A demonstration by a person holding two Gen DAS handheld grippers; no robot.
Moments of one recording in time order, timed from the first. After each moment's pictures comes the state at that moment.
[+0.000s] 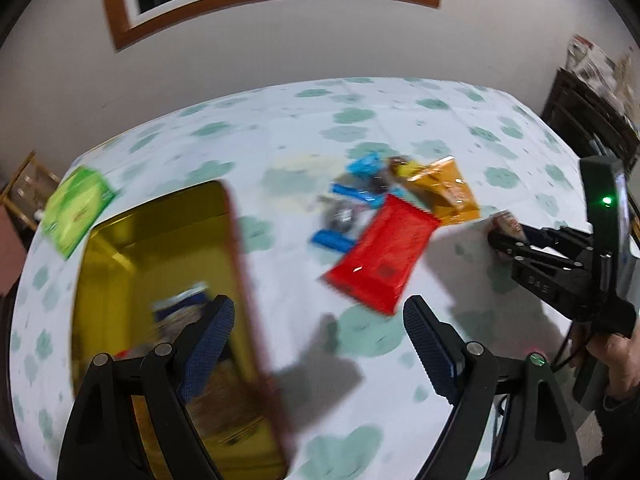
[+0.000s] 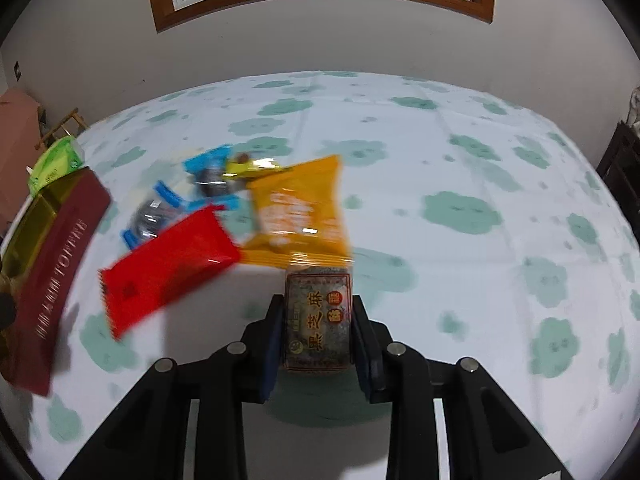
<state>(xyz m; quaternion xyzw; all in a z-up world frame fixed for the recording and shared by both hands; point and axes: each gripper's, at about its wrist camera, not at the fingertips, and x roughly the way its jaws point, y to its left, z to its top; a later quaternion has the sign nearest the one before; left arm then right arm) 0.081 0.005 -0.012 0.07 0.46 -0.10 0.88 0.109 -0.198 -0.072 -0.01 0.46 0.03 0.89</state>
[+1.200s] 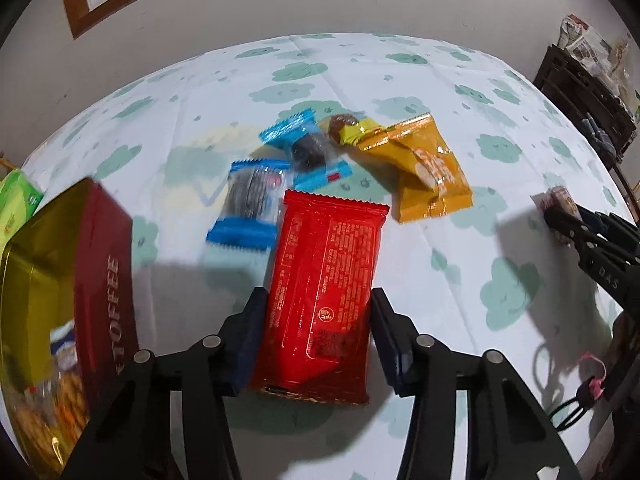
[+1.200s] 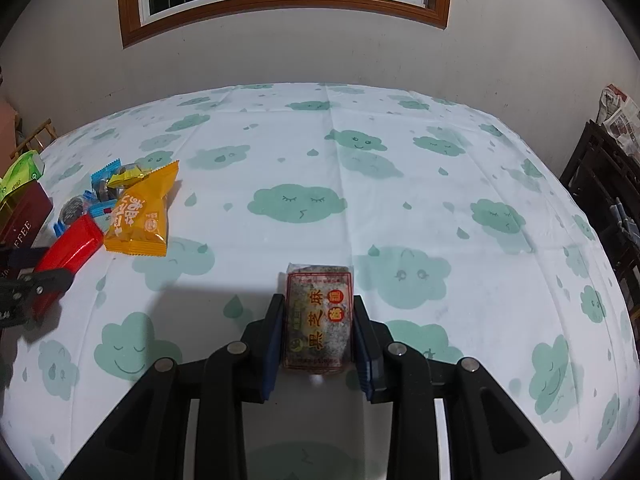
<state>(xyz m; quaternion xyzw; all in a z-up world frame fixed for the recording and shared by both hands) 0.123 -0.052 -0.070 0.06 0.51 -0.12 0.85 0.098 -0.294 -0.076 -0.01 0.43 -0.01 0.90</state>
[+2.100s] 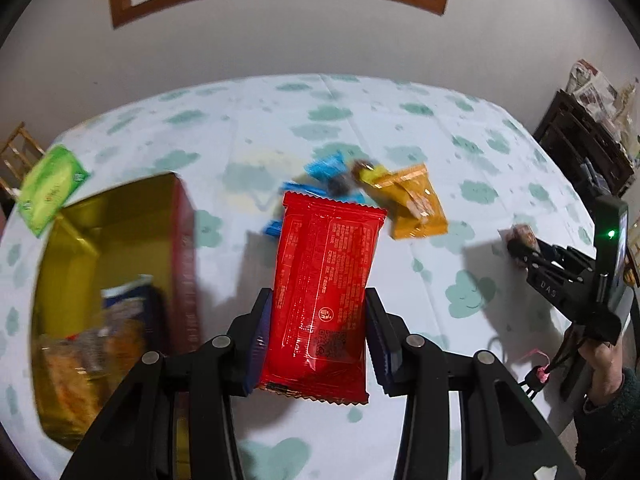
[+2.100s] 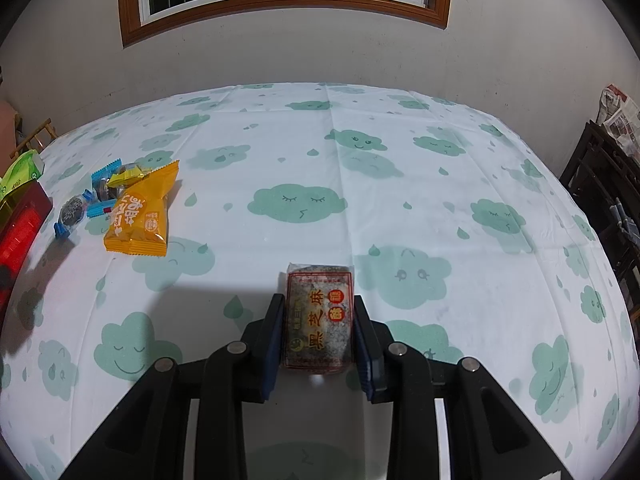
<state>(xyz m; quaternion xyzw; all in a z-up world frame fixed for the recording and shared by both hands) 0.082 -0.015 -0.008 0.01 0.47 -0.10 0.88 0.098 -0.293 -0.076 -0.02 0.43 -0.01 0.90</state>
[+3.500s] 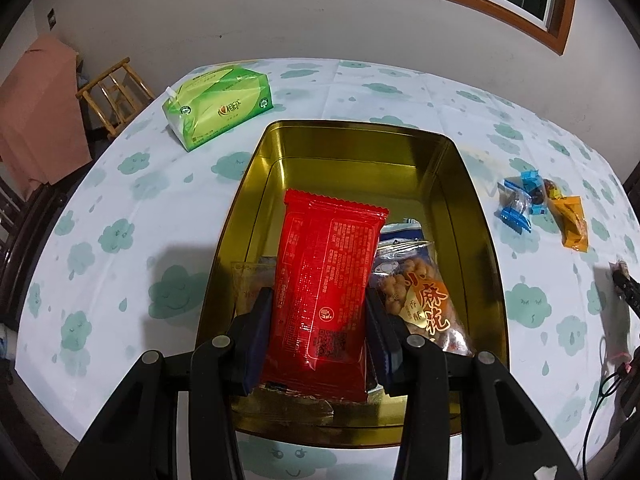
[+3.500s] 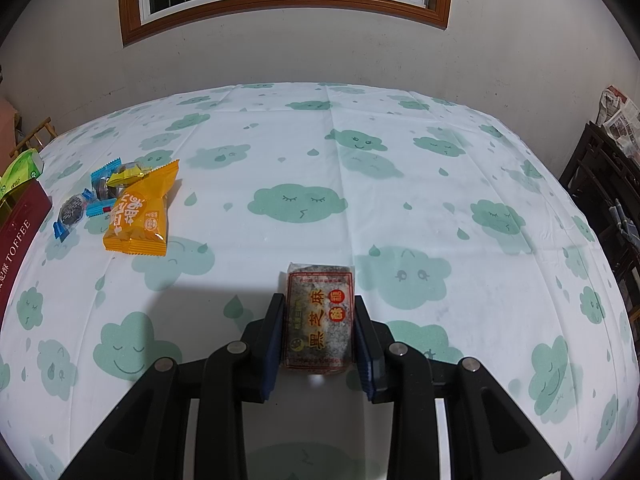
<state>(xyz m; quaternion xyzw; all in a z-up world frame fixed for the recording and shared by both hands) 0.047 0.155 -0.027 -0.03 0.48 0.08 0.87 0.097 -0.293 -0.076 -0.02 0.43 -0.01 0.90</state>
